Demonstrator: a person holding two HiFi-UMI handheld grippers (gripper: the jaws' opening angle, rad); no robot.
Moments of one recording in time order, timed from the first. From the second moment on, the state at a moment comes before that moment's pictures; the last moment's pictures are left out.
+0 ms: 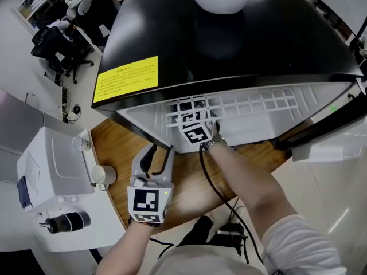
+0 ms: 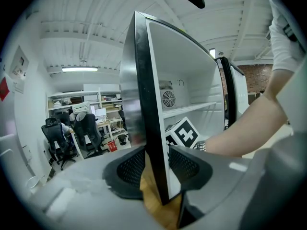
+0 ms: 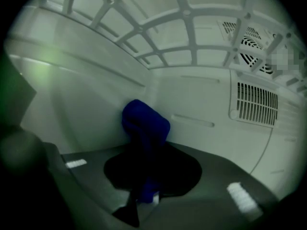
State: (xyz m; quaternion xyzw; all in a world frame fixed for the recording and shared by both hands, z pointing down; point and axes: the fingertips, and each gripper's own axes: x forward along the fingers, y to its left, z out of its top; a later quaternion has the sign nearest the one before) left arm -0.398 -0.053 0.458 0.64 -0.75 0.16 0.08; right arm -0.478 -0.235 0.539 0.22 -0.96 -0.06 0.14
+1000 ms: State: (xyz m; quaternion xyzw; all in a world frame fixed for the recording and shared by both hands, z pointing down) left arm -0.398 -0.055 0.457 0.62 -0.77 0.16 0.09; right arm -0.402 -0.293 0.537 0.29 -0.94 -0.07 0.16
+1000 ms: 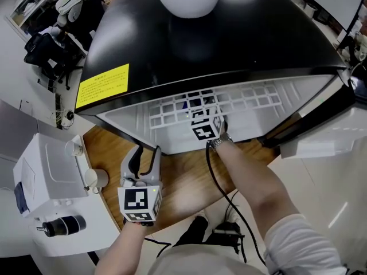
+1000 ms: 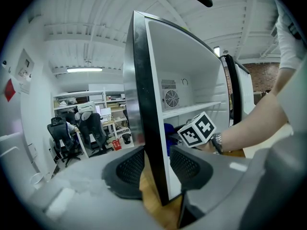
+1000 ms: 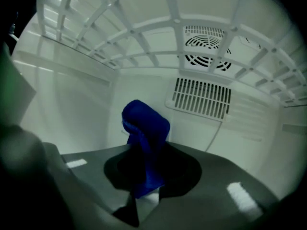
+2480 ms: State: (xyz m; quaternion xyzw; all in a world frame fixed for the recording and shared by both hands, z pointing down) left arm -0.398 -0.056 0.458 0.59 -0.78 0.16 0.09; right arm -0.281 -0.384 0.535 0.43 -0.88 -0.07 0.20
